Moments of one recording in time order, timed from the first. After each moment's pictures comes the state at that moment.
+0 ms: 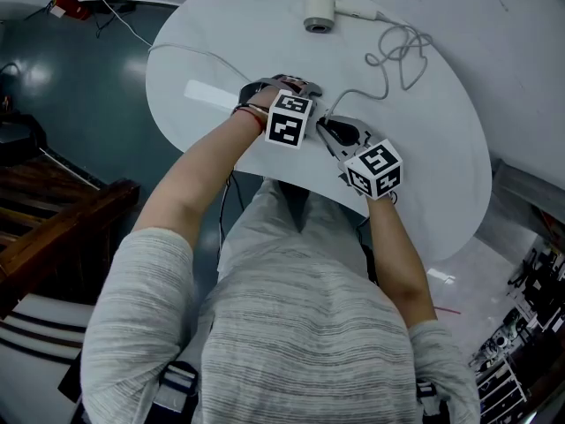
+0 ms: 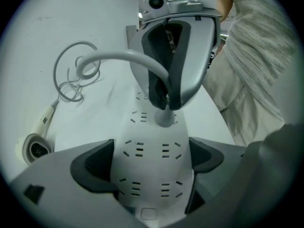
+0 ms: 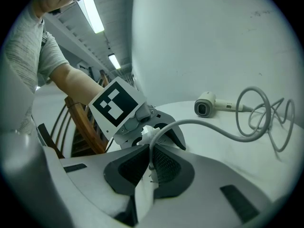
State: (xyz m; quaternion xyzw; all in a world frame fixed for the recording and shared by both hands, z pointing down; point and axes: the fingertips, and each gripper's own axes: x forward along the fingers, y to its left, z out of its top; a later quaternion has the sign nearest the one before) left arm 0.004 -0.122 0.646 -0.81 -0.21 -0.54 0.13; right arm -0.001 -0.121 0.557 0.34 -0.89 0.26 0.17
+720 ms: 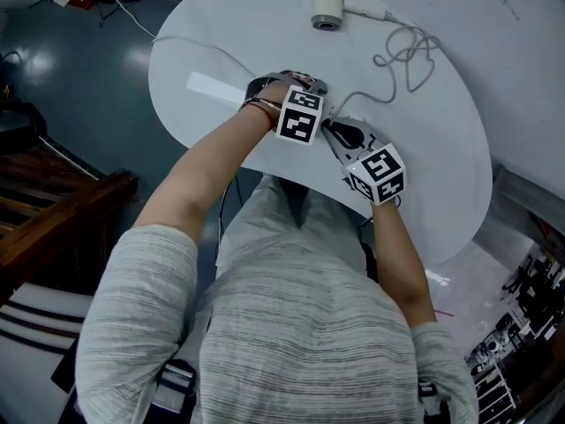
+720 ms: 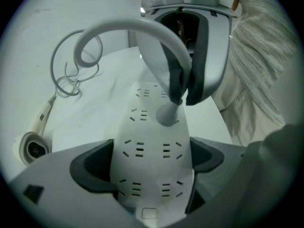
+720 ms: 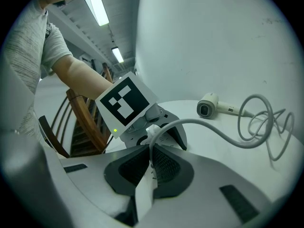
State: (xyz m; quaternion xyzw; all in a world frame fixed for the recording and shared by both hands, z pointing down) left arm 0.006 -0.123 0.650 -0.79 -0.21 -0.56 0.12; right arm 0.000 -0.114 0.555 0.33 -0.89 0.24 0.21
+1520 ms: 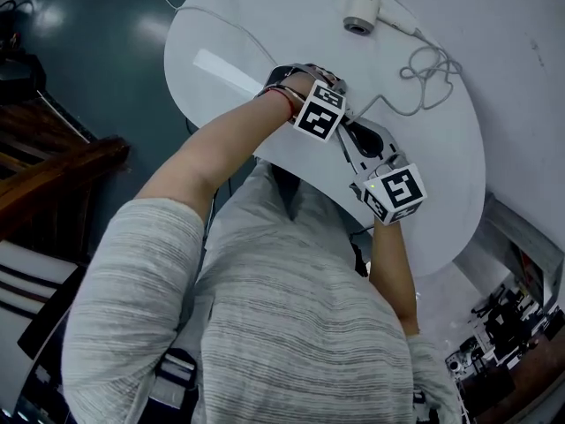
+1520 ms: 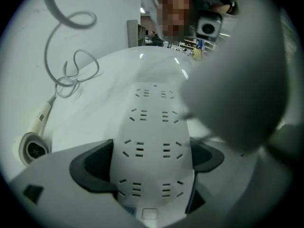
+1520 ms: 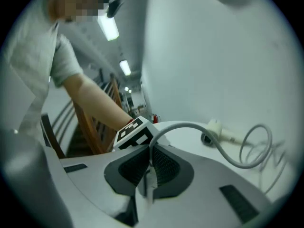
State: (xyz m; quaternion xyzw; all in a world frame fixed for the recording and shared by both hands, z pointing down) left arm 0.008 -0.123 0.649 -0.79 -0.22 -0.56 0.12; right arm -0.010 -0.127 0.484 0.33 -0.91 0.19 0.15
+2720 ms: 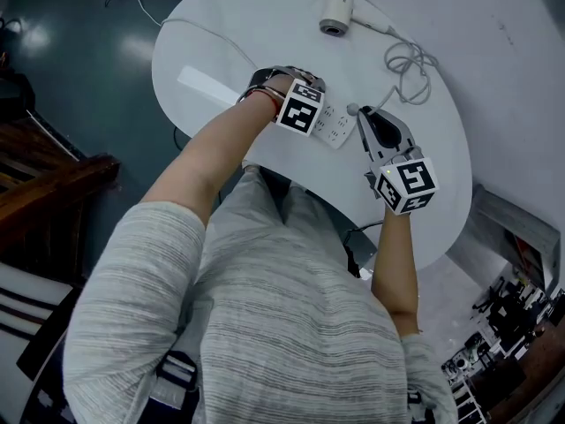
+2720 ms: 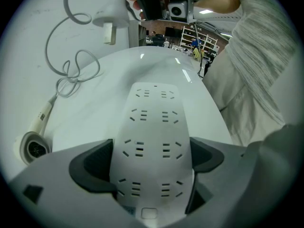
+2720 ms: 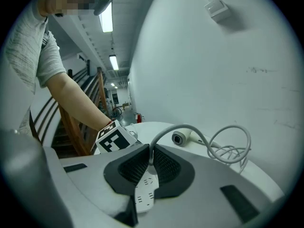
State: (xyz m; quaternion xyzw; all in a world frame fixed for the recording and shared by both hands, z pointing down) left arm 0.006 -0.124 0.651 -0.79 -0.21 -0.56 0.12; right arm 0.064 -0.140 0.465 0.43 -0.87 0.16 0.18
